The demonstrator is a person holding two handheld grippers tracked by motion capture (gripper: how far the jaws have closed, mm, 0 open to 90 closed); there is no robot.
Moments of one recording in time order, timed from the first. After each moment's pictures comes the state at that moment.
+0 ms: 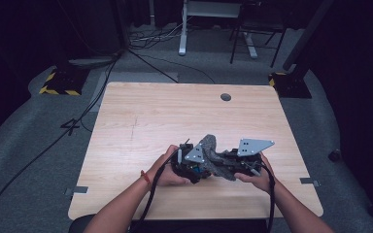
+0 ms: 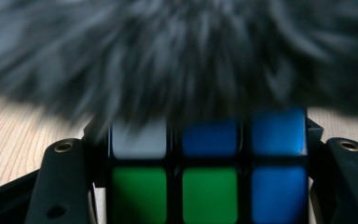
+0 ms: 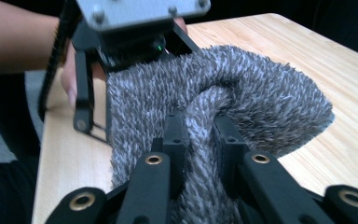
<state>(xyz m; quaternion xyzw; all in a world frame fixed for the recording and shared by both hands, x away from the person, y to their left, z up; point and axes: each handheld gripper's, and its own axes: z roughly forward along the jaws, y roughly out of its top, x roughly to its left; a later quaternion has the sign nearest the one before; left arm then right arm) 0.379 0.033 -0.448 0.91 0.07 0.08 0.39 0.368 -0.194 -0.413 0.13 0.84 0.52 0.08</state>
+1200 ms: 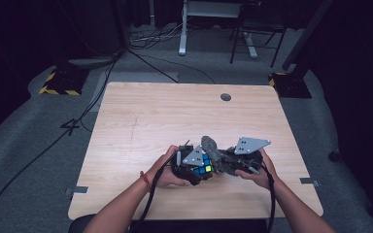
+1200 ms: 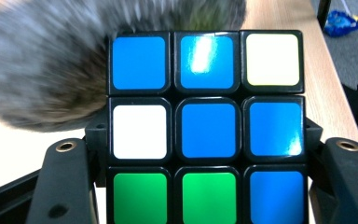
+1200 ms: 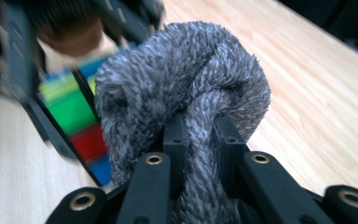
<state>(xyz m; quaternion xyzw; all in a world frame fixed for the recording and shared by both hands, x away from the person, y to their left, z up) 0.370 0.039 -0.434 0.90 0.05 0.09 0.43 0.377 -0.200 -0.420 0.16 0.87 0.45 0.14</state>
